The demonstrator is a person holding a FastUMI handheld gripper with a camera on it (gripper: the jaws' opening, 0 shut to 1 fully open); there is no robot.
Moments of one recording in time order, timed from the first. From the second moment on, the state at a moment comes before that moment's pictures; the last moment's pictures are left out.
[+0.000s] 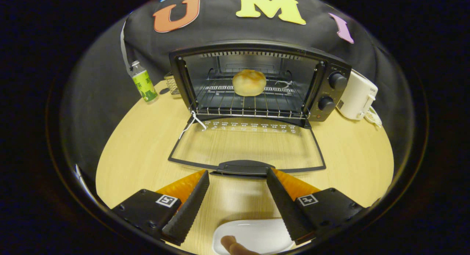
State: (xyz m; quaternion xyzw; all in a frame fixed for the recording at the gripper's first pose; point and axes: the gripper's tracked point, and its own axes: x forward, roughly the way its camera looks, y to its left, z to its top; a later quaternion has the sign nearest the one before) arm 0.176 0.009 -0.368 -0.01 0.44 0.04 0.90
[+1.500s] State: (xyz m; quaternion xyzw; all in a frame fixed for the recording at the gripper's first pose) arm 0.227 0.019 -0.272 -0.04 0.24 -0.01 0.97
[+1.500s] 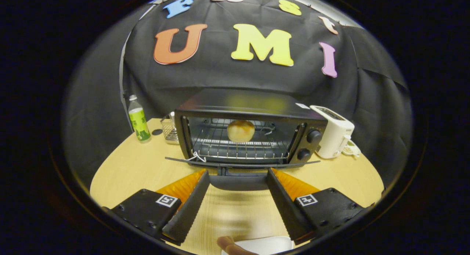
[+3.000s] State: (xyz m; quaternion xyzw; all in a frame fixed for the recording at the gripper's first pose) arm 0.043 -0.080 -0.012 0.04 0.03 -0.06 1.00
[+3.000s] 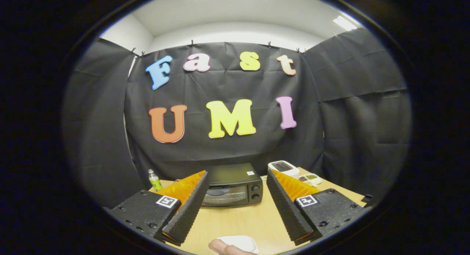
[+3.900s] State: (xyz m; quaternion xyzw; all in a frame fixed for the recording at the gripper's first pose) arm -0.038 -0.030 -0.050 0.03 0.04 0.00 1.00
